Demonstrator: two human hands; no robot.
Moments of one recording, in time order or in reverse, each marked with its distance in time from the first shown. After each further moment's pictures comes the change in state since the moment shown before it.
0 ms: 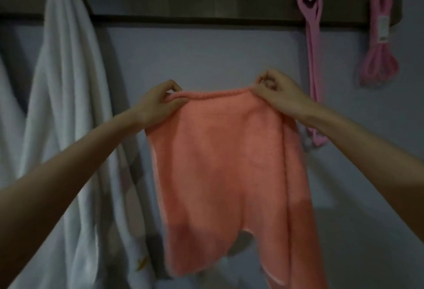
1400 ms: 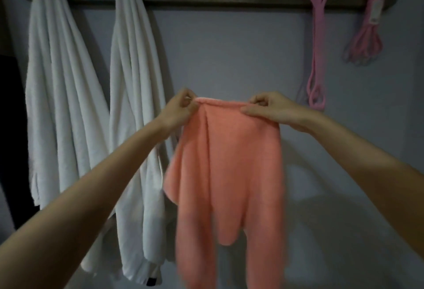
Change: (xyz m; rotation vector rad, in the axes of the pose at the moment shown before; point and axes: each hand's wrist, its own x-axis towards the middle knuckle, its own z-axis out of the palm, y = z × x) left_hand -0.155 0.047 -0.046 -0.411 -0.034 -0.287; right_hand -0.124 -0.131 0.032 0.066 -0.371 0.298
